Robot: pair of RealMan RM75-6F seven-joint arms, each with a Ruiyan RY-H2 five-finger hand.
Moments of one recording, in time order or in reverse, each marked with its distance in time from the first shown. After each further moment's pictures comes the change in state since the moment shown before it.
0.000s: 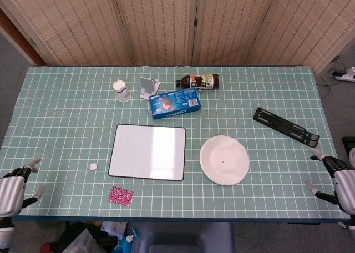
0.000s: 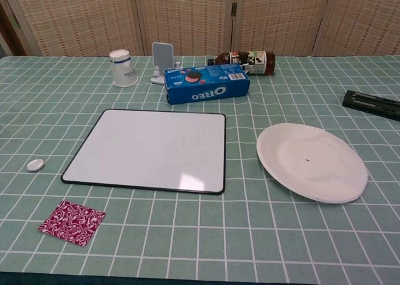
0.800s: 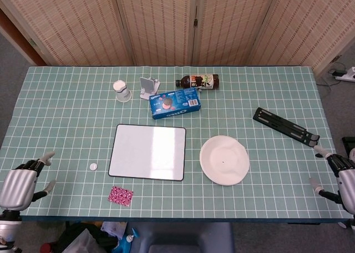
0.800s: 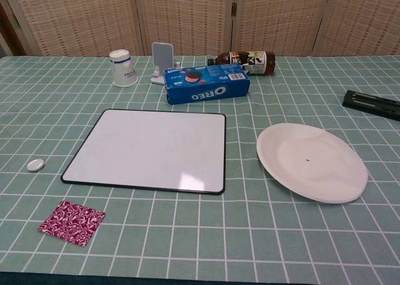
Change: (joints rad) left arm -0.060 0.020 -0.024 0.007 0.114 -0.067 -0.029; right arm -0.009 -0.002 0.013 -0.007 0.009 0.034 -0.065
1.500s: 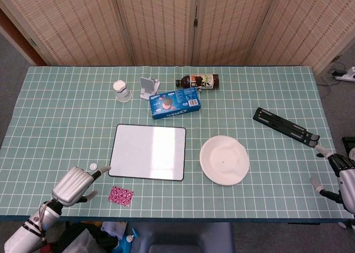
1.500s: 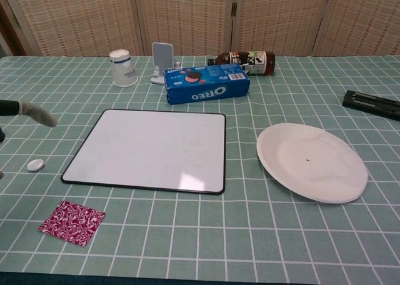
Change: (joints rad) left arm -0.239 0.010 0.051 -0.057 0.143 -0.391 0.062; right arm -0.001 -0.007 0.001 0.012 -0.001 0.005 -0.004
